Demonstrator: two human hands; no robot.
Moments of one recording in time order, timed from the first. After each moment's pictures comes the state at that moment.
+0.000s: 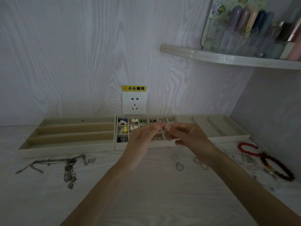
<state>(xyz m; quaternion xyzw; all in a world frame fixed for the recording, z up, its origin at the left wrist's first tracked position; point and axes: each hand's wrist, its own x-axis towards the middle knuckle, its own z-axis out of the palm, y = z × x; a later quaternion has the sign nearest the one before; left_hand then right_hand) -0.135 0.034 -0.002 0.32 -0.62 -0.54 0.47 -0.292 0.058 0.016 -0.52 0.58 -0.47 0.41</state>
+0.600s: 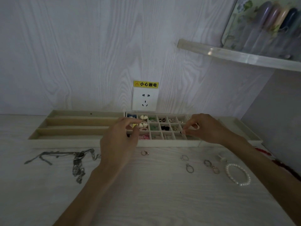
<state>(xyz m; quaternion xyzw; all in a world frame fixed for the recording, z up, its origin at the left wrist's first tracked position) -0.080 0.019 -0.018 0.55 -0.68 -0.15 0.46 -0.332 0.008 0.023 -0.74 0.65 -0.15 0.09</state>
